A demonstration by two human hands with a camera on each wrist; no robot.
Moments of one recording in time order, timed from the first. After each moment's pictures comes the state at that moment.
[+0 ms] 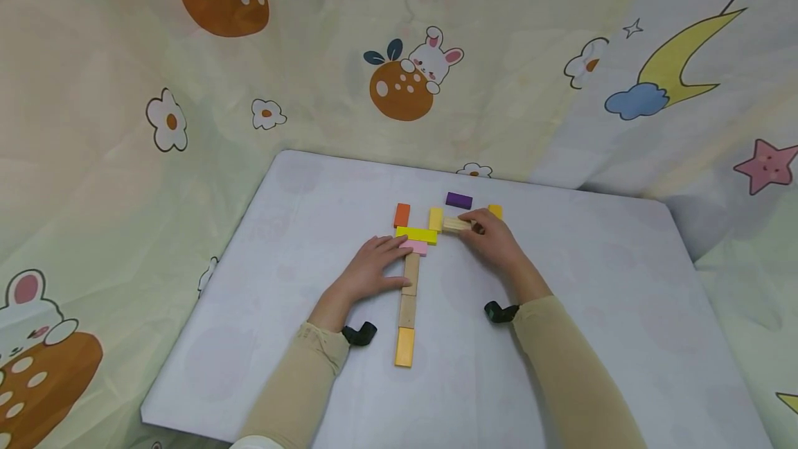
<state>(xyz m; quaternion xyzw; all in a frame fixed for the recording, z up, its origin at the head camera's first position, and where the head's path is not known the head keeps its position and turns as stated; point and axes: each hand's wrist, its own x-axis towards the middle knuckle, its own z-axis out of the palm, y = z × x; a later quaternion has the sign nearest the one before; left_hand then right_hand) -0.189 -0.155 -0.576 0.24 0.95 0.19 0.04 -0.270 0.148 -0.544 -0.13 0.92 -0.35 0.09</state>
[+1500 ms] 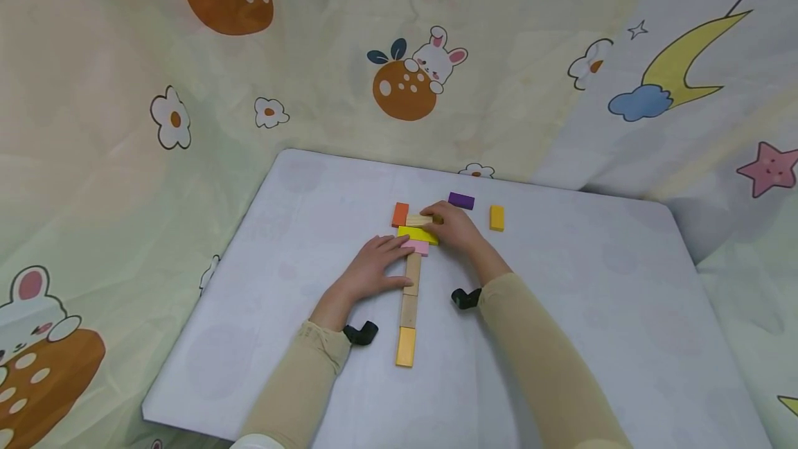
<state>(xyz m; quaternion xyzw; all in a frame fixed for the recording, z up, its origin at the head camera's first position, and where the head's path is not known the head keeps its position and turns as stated) -0.189 -0.156 -0.574 0.24 0.95 0.20 0.06 -0.296 0.068 -0.543 -0.18 0.93 -0.29 0.14</state>
